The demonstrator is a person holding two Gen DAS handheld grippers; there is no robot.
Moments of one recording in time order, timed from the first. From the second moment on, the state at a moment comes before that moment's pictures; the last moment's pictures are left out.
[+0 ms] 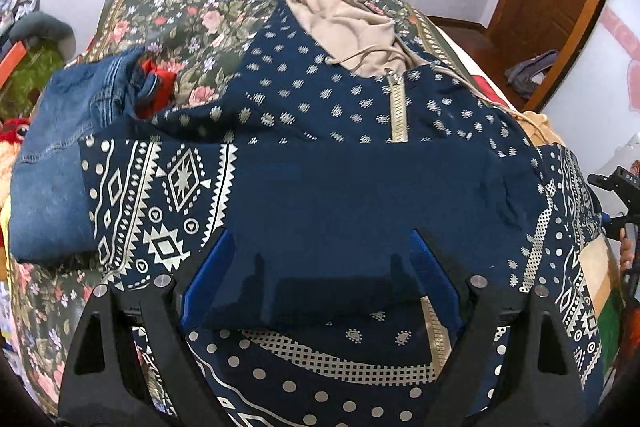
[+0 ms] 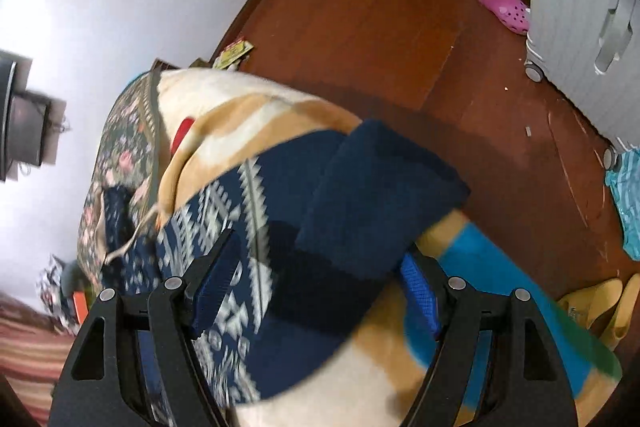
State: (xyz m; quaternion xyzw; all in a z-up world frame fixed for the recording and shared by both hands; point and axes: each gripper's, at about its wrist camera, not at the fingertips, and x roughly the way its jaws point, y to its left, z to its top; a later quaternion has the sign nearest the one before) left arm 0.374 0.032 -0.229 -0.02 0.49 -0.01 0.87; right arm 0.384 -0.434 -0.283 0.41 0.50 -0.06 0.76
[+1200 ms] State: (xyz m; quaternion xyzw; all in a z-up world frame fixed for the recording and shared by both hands) left arm 0.294 0.109 -0.181 -0.02 0.44 0.01 0.90; right arm 0.398 -0.182 -0.146 0.17 0.45 0.18 0.86
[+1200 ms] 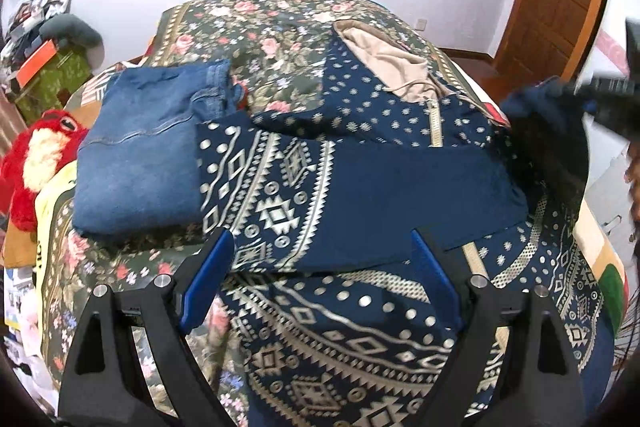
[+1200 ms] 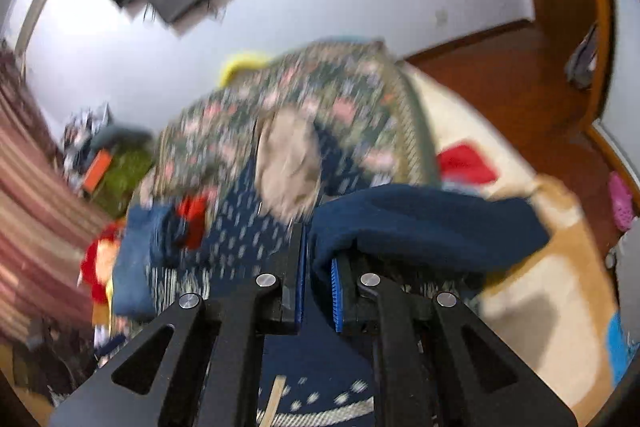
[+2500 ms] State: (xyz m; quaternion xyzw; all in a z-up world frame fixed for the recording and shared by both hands) left arm 0.432 -0.213 -0.227 0.12 0.51 -0.23 0.82; right arm 0.329 -0.324 -0.220 0.18 0.51 0.04 0.84
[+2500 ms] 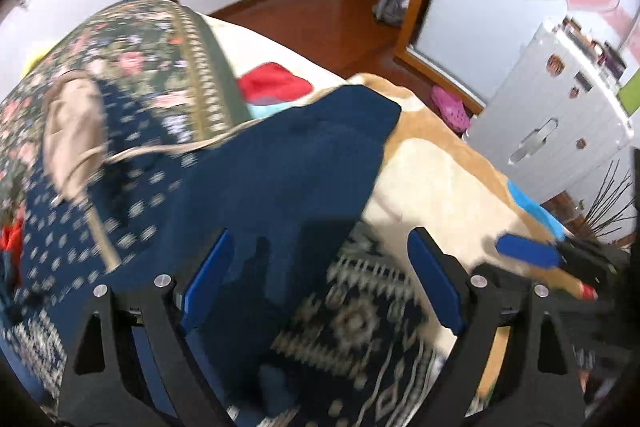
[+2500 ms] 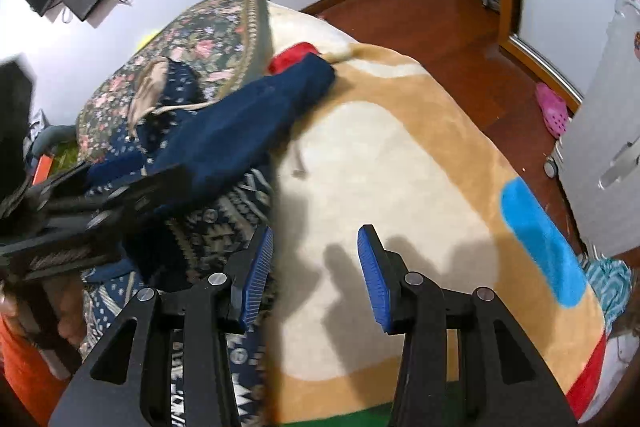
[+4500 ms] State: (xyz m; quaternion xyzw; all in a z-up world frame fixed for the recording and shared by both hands) left arm 0.308 0.205 -0.267 -0.27 0.47 -0.05 0.84; right arm 0.377 -0.187 -0.257 -0.02 0.59 0.10 0.80
